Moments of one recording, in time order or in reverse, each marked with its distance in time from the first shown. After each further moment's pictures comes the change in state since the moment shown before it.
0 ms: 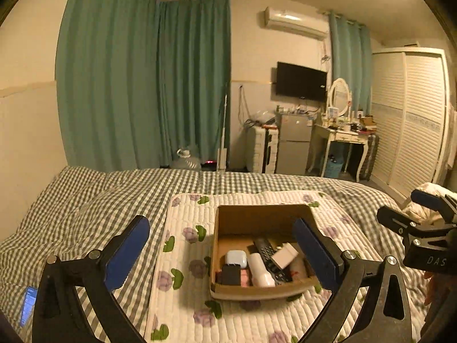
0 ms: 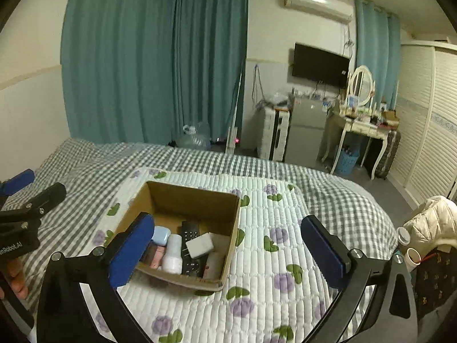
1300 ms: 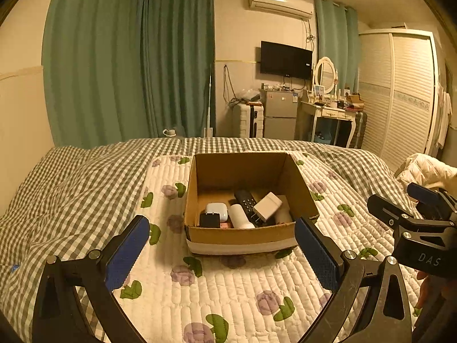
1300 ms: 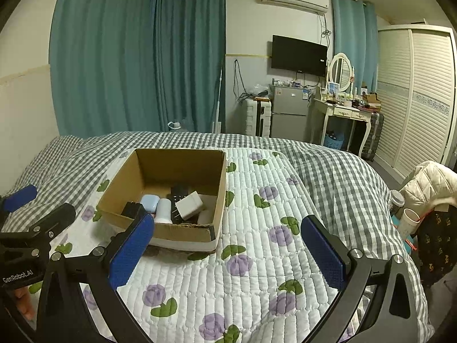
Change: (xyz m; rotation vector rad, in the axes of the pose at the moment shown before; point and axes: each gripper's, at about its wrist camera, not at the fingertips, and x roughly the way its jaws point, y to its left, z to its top) left arm 0.006 -0.024 -0.082 0.038 0.093 -0.054; right arm -0.002 -0.002 -0.094 0.077 0.021 -0.071
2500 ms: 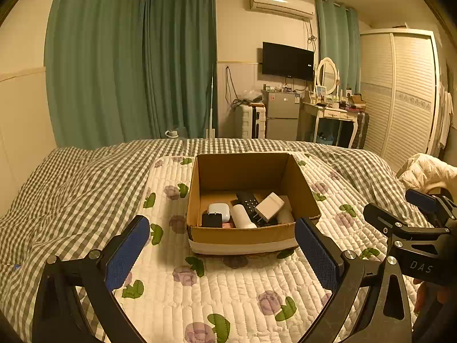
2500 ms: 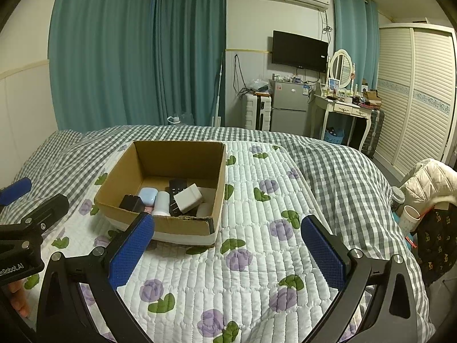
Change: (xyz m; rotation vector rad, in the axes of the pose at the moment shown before) left arm -0.002 0.003 -0.002 0.000 -0.011 0.011; right arm 0.005 0.002 -0.007 -0.003 0.024 -0.006
